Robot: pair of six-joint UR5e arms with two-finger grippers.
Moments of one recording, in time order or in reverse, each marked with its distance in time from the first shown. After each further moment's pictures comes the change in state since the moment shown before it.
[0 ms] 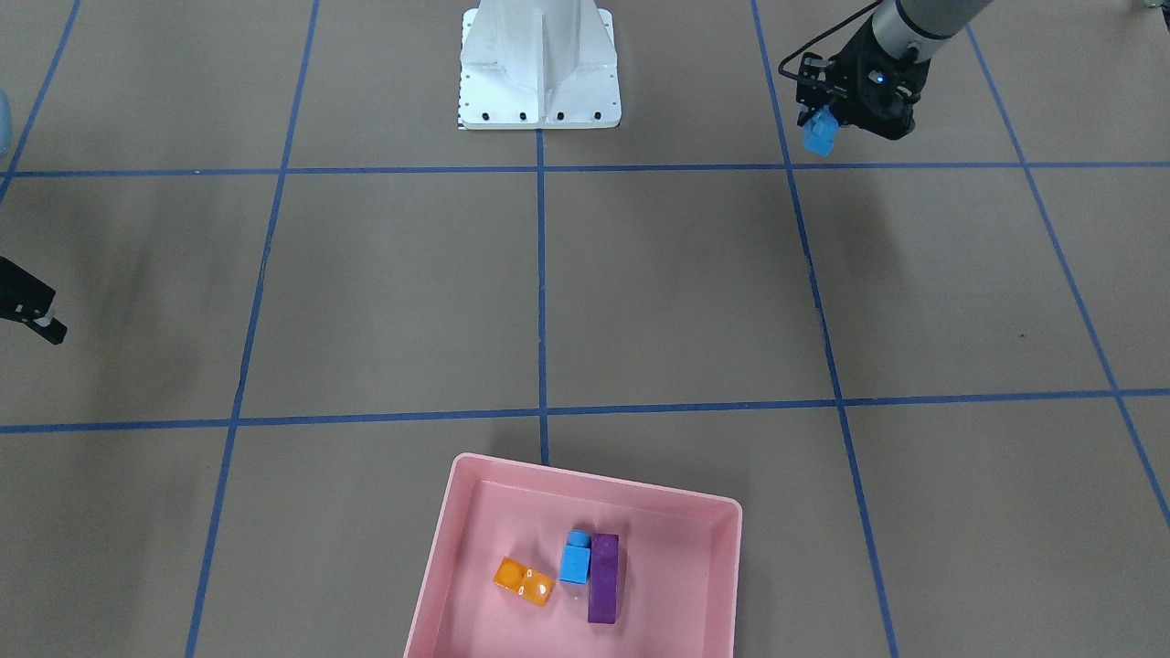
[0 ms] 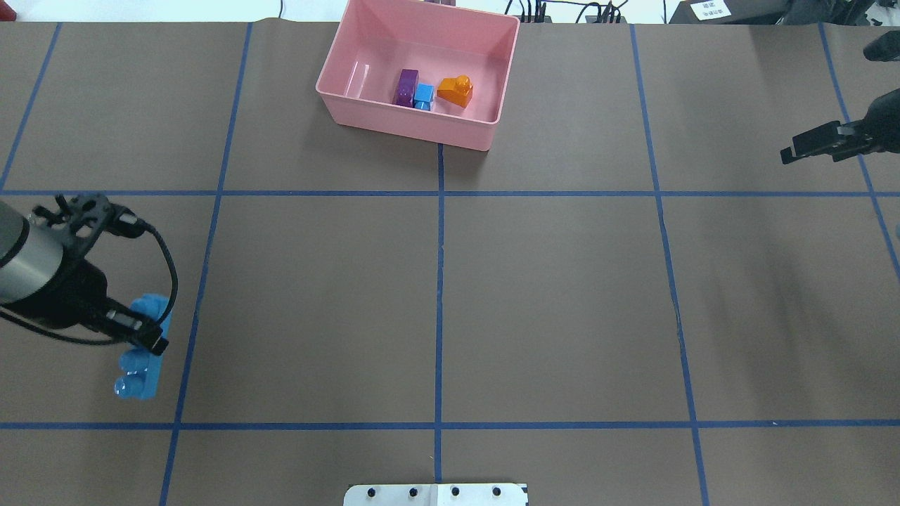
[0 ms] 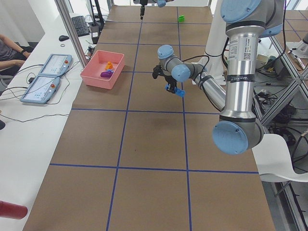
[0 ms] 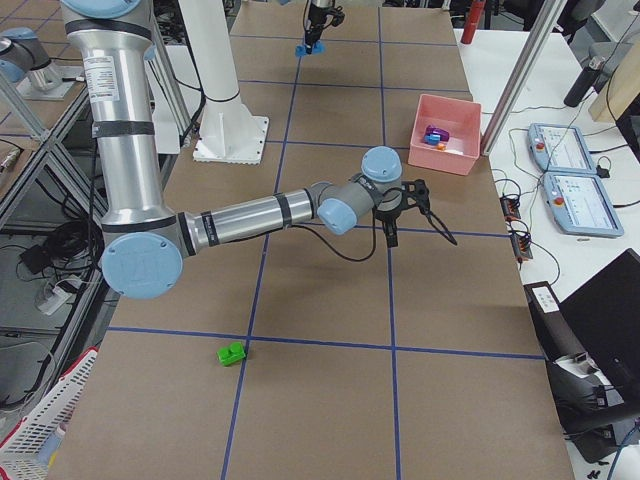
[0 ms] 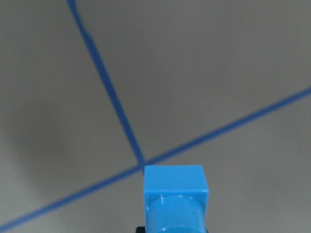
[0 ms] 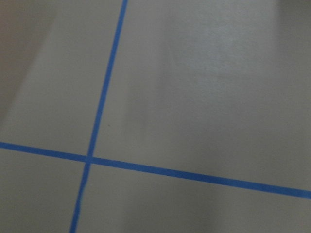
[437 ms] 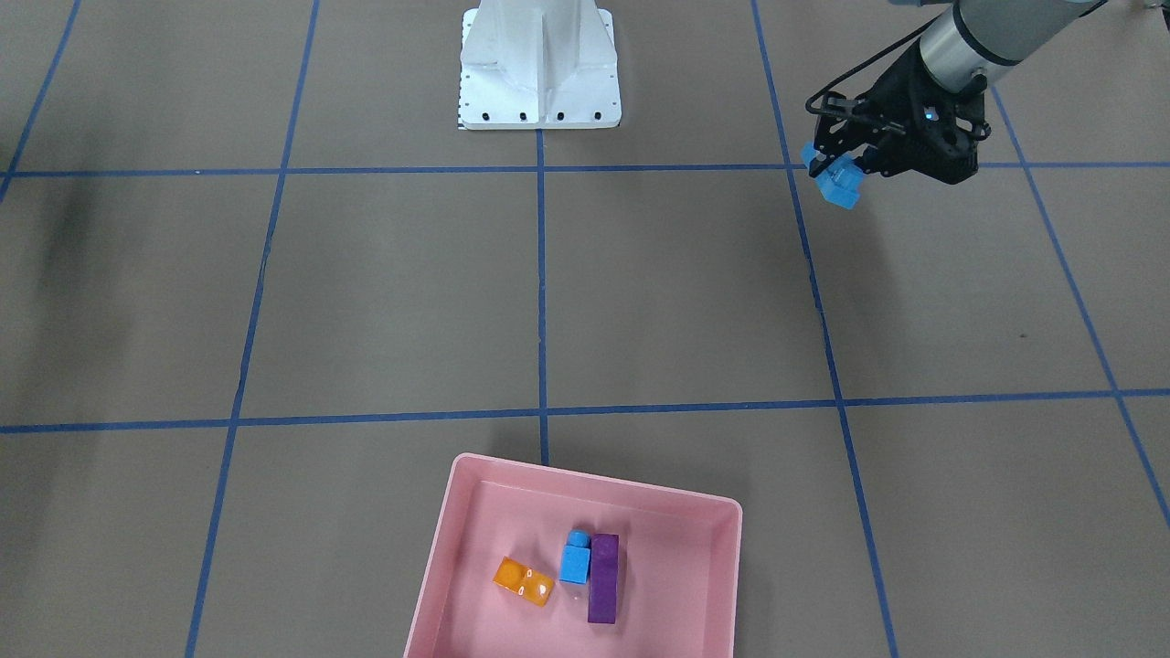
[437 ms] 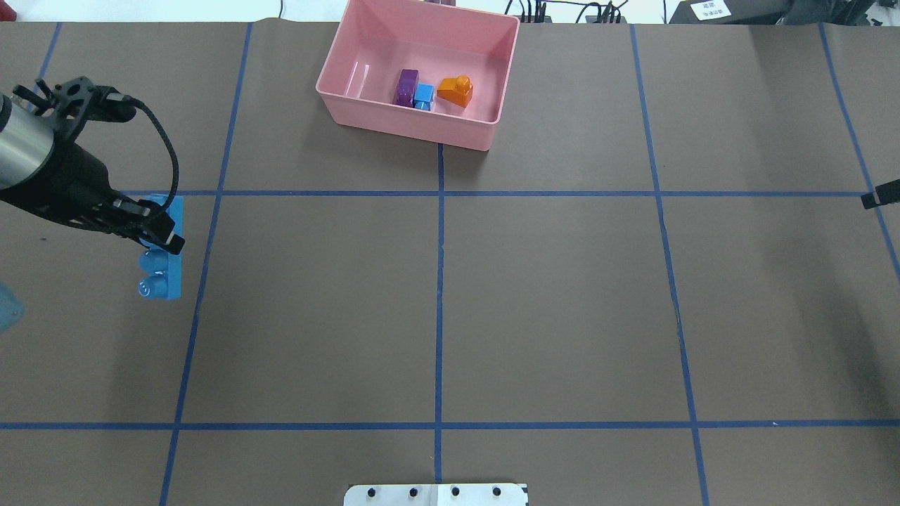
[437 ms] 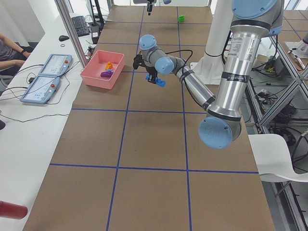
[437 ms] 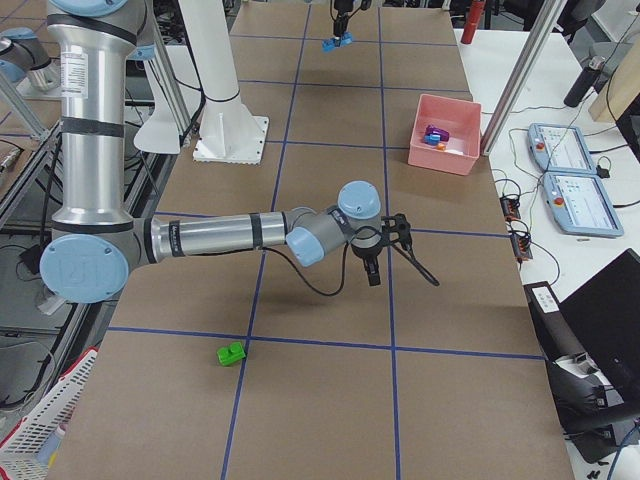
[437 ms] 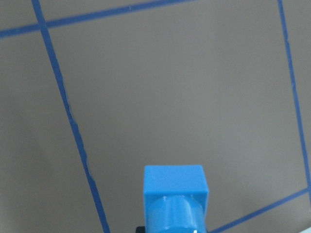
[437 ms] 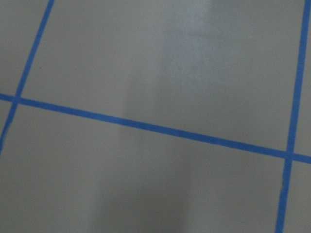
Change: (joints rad) left arm -0.159 -0.166 0.115 0.001 -0.051 0.000; right arm 0.075 -0.180 0.013 -0.003 0.000 -0.251
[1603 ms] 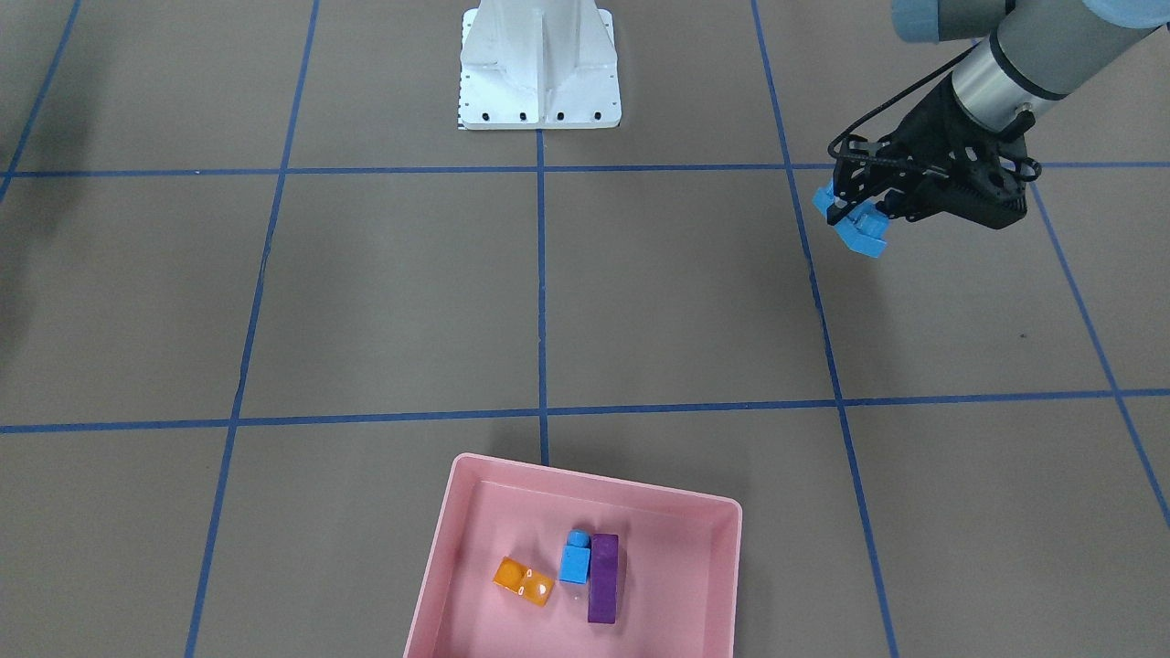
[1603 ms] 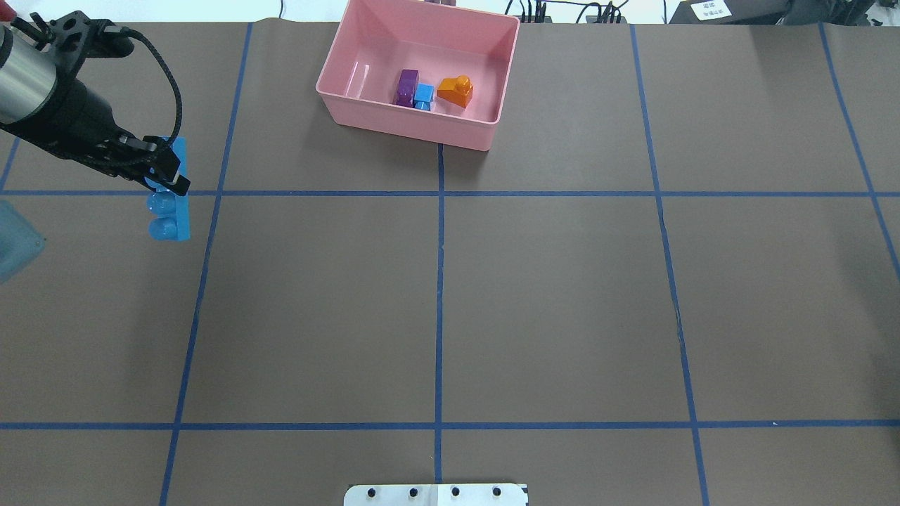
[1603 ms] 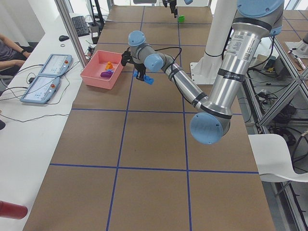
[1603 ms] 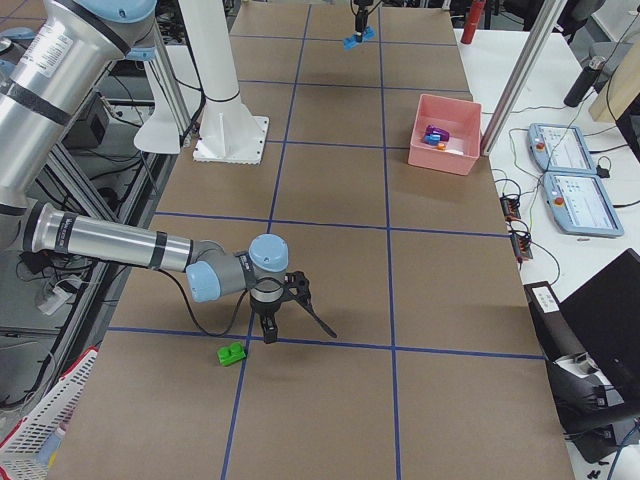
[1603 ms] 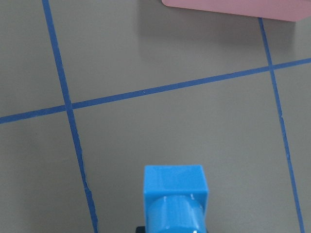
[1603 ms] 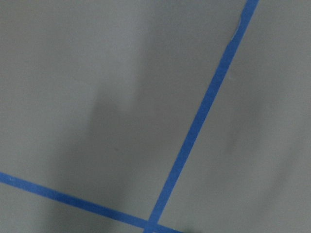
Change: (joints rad) left arm -0.065 -0.086 0.094 -0.013 0.001 0.002; right arm -0.219 -0.431 0.101 0.003 -0.106 -0.226
